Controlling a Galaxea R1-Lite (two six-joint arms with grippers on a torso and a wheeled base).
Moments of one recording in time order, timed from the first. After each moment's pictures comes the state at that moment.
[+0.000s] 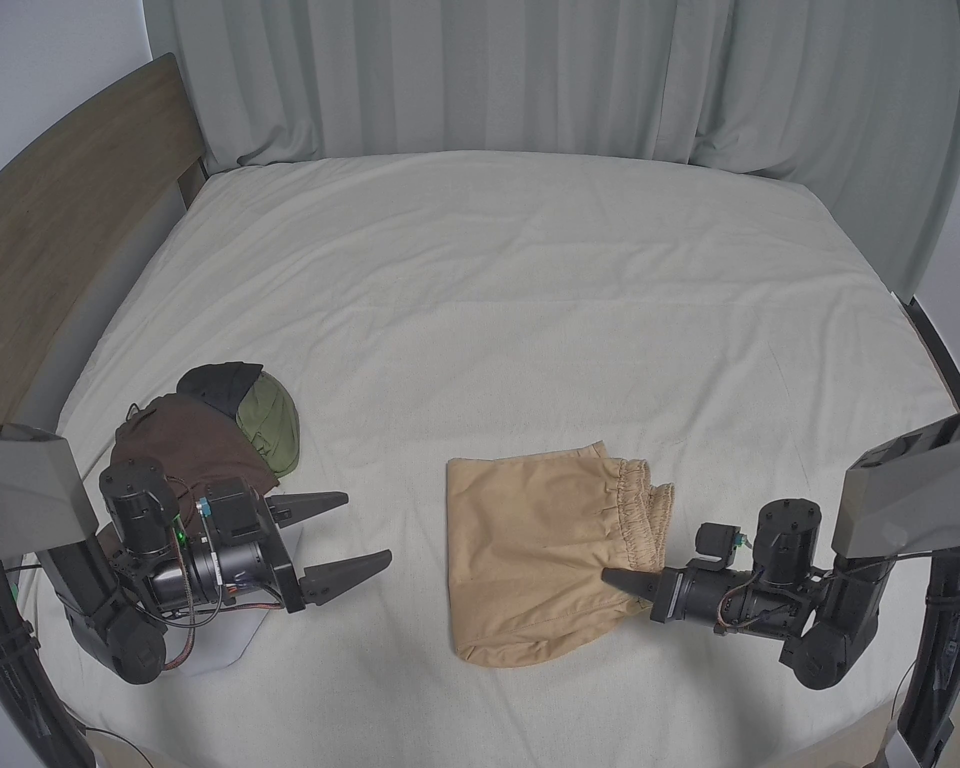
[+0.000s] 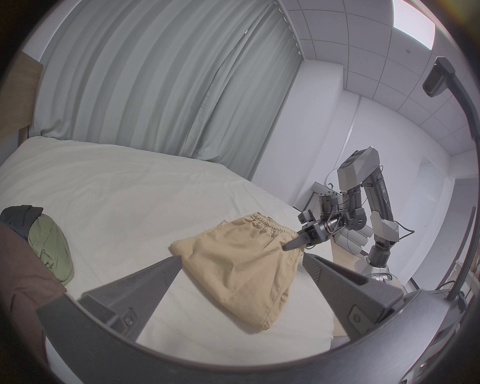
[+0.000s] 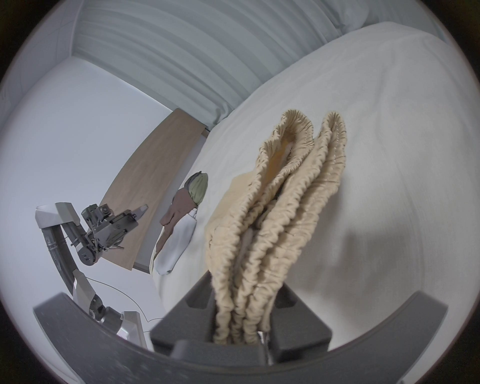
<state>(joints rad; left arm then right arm) -0.21 2.01 -0.29 -1.55 -0.79 -0.02 0.43 2.22 -0.30 -1.54 0.40 0.53</state>
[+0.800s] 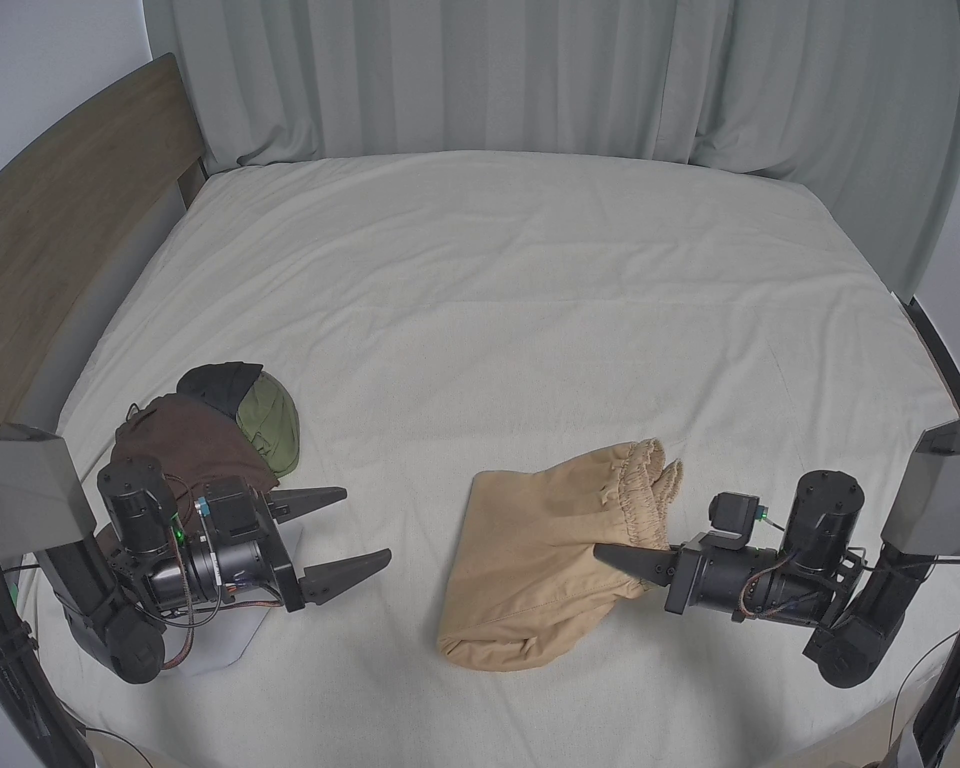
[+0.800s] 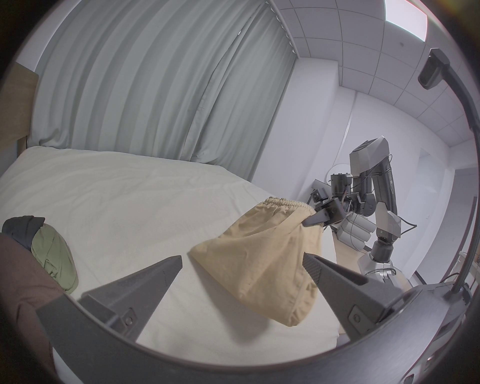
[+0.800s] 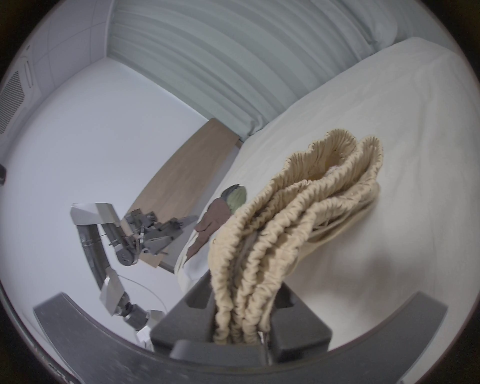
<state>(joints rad) -0.21 2.00 -0.29 -1.55 -0.78 0.01 0.49 2.03 -0.29 -1.54 0.48 0.52</state>
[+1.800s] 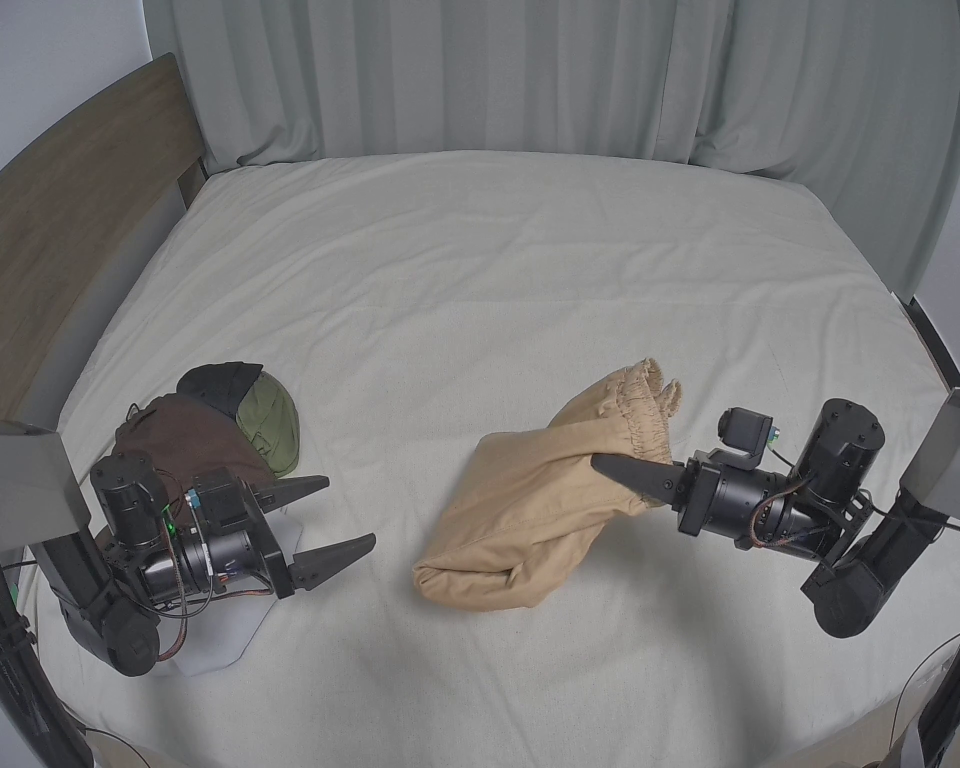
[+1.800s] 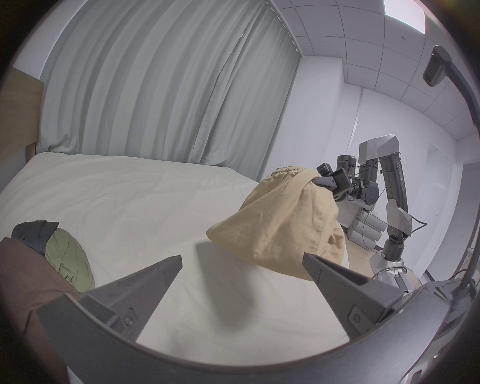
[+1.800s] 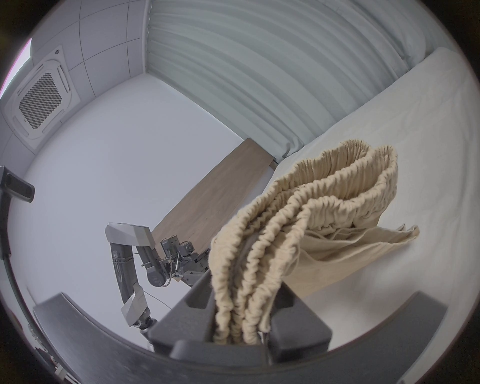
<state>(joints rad) -0.17 2.00 -0.30 -1.55 -0.76 0.03 0.43 1.98 -0.50 -1.53 0.66 0.58</state>
